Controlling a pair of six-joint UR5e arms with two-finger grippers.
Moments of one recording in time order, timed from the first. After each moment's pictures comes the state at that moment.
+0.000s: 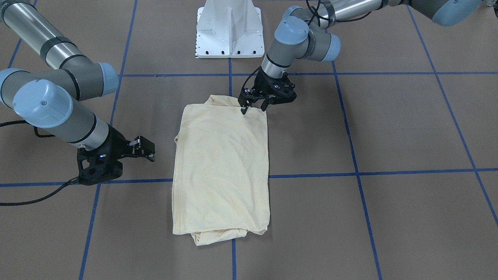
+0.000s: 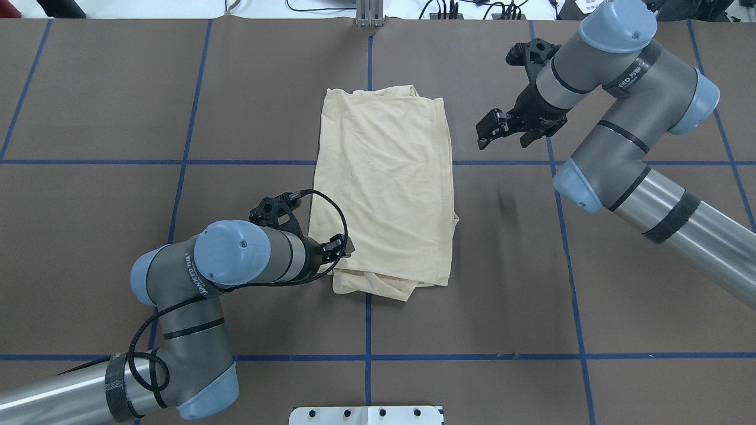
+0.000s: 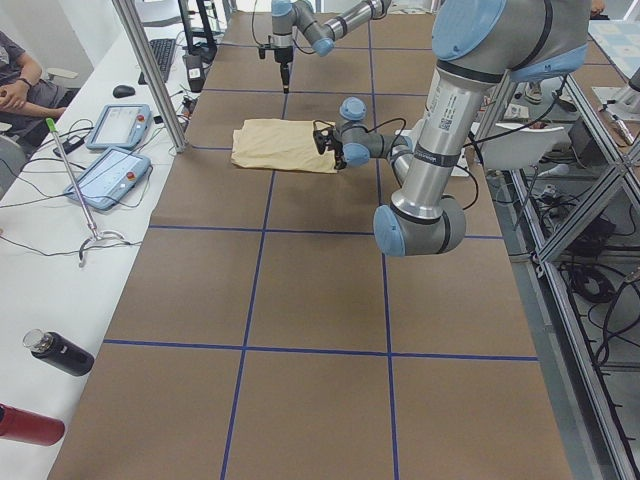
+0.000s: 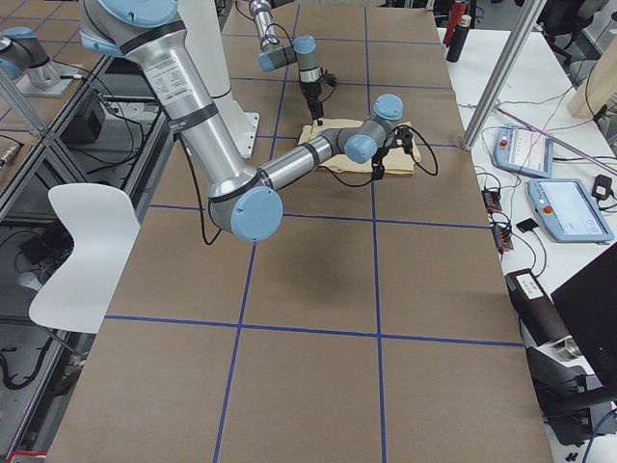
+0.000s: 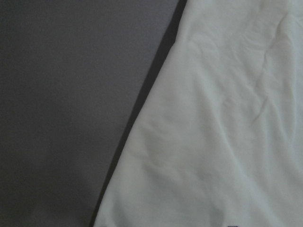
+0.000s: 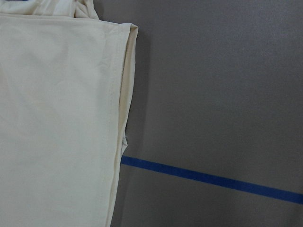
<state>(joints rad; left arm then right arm) -0.38 -2.09 -1.66 -2.07 -1.69 -1.74 0.90 -1.04 1.48 -1.25 2.27 0.82</state>
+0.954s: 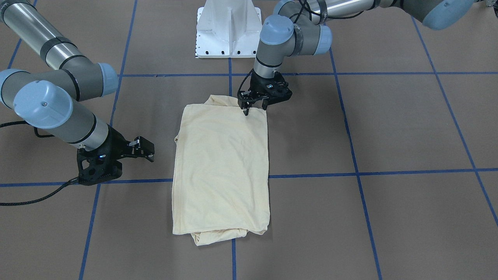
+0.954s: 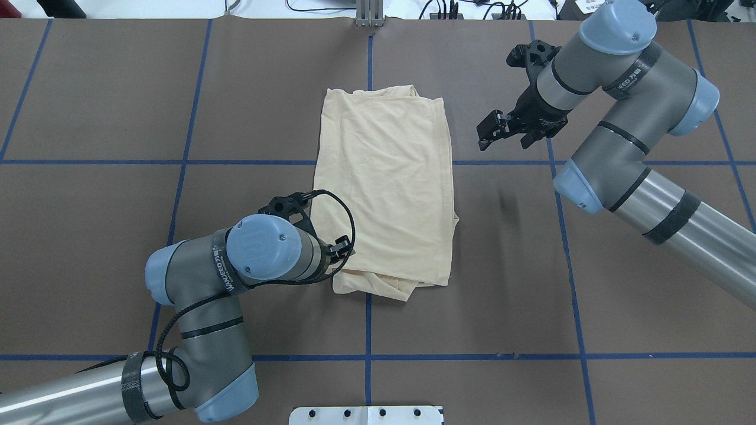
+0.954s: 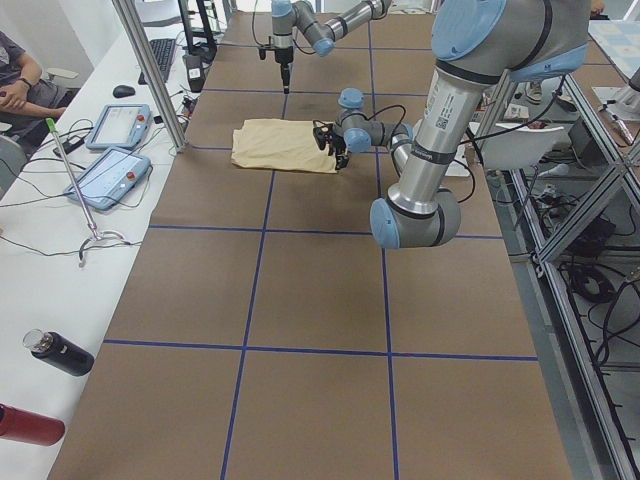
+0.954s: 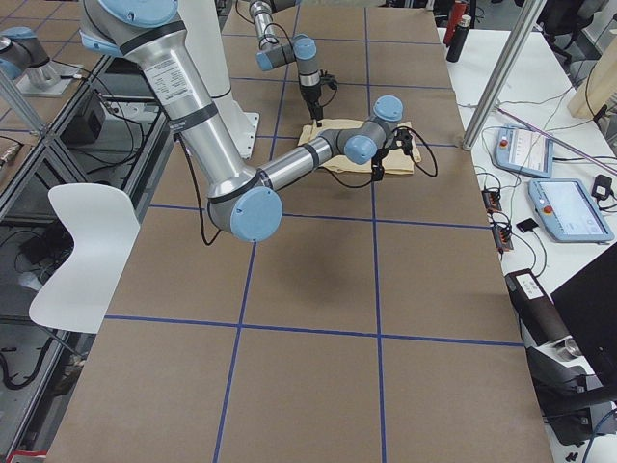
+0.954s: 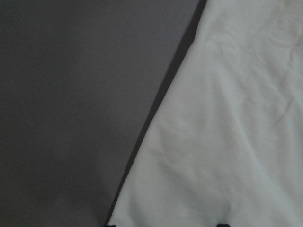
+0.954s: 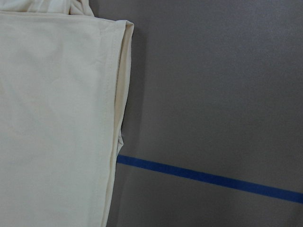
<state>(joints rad) -0.37 -2.16 -1.67 -1.81 -1.69 -1.74 0.89 -1.04 1.48 -1.25 2.26 0.82</state>
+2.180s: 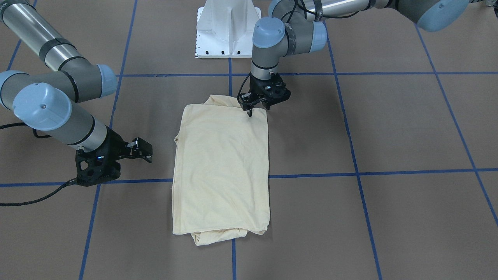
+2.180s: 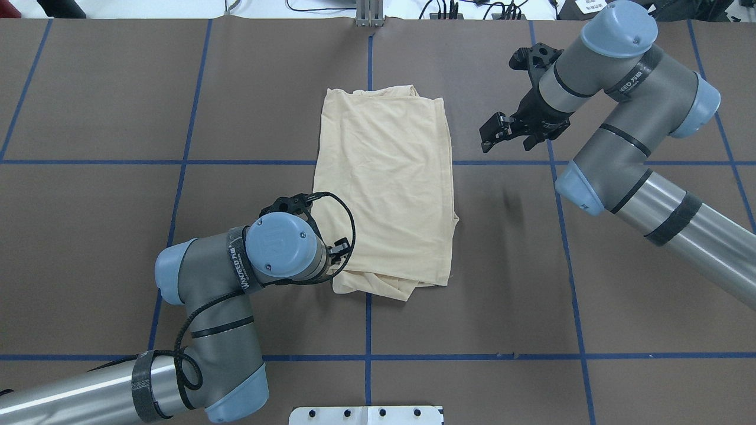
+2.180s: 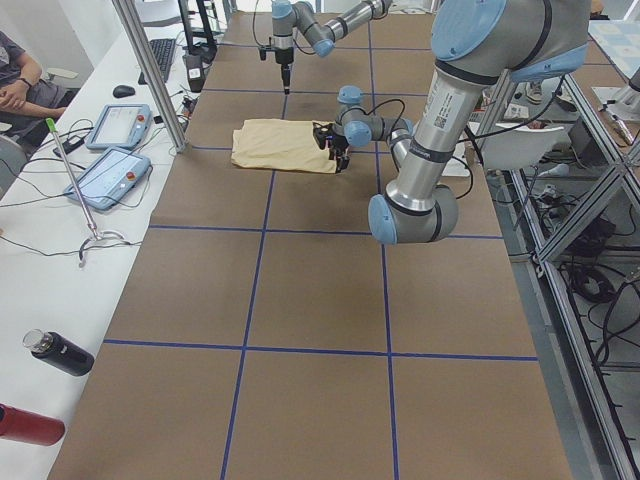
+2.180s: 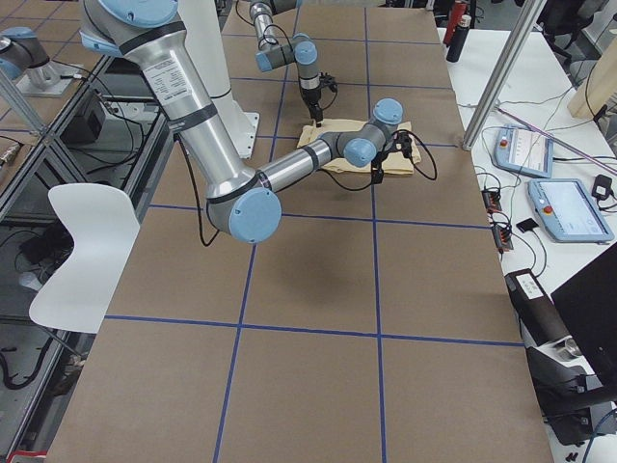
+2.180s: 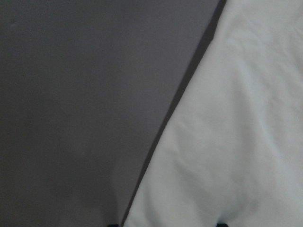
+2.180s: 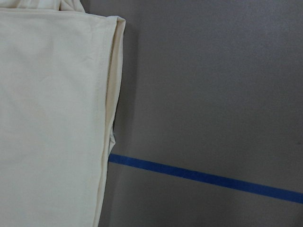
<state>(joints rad) -0.37 -2.18 -1.66 -1.70 -1.68 -1.73 0.89 -1.05 1.47 -1.24 2.26 0.82</state>
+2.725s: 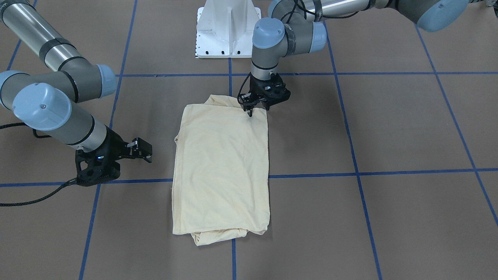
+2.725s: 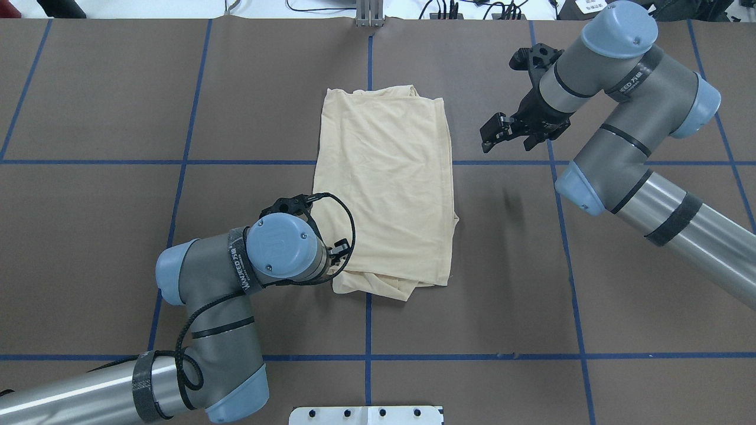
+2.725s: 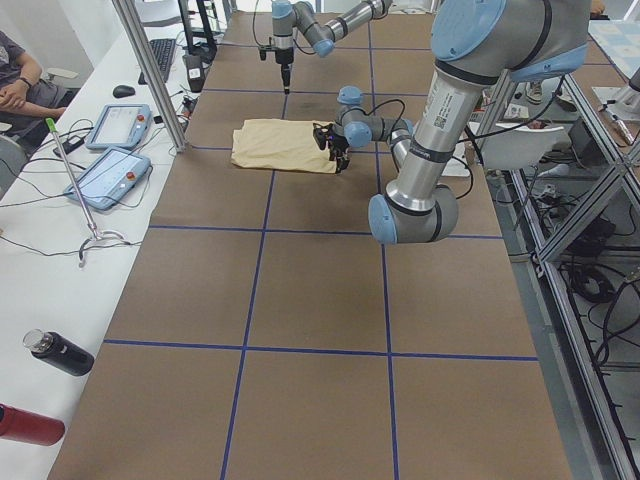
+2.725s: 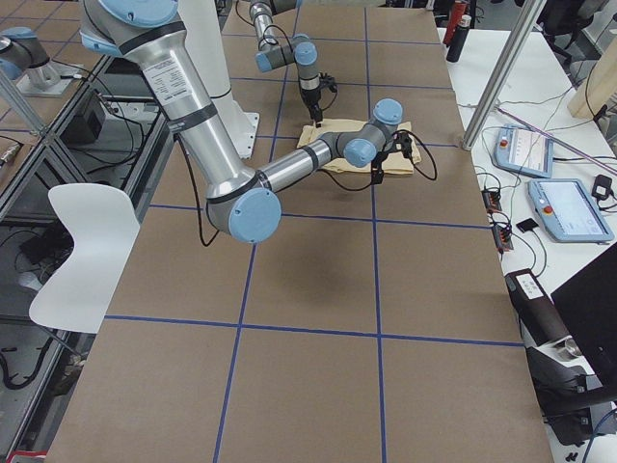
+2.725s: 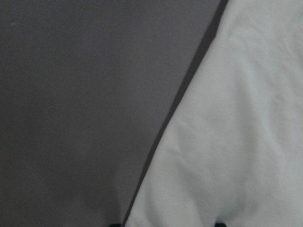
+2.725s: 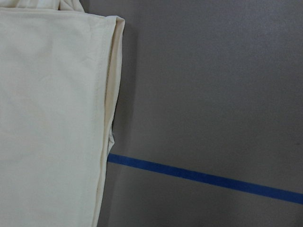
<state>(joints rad) -0.37 -2.18 -1.66 -1.70 -1.68 -1.73 0.89 -1.05 1.47 -1.24 2.26 0.81</state>
